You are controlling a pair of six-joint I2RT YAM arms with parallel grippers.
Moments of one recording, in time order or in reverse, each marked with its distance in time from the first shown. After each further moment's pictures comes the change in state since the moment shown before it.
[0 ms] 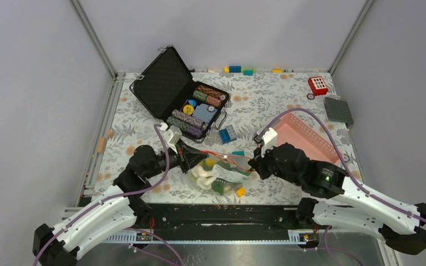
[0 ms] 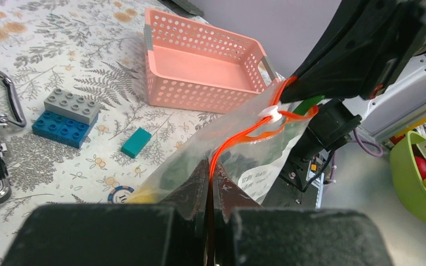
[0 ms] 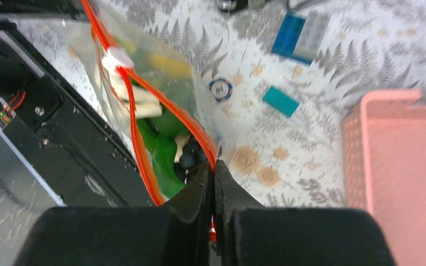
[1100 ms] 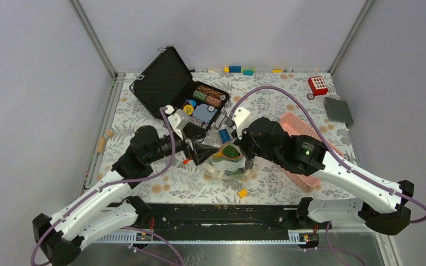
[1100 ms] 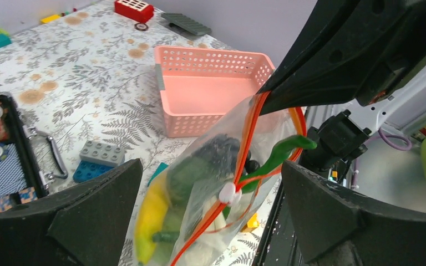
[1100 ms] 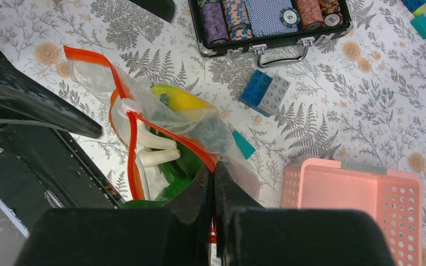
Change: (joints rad) left arm 0.000 0.134 0.283 -0.156 -0.008 0.175; right arm 0.002 0.371 0.455 -0.116 0.053 -0.281
